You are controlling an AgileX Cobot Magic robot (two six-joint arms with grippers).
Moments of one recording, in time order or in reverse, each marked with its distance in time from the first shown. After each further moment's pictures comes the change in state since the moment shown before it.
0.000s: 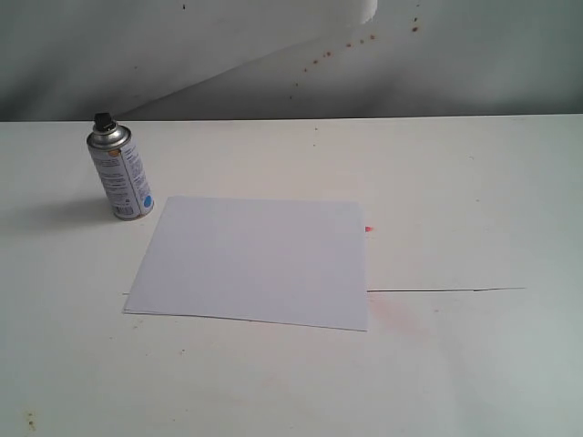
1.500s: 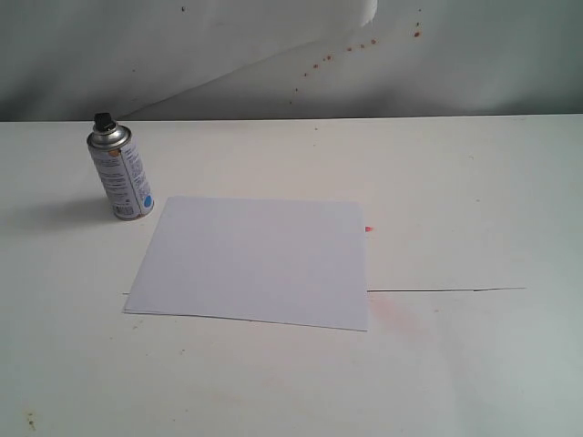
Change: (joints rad) left arm -0.033 0.000 0.000 -0.001 0.018 0.038; right arm 0.000 0.000 0.000 0.000 0.000 0.000
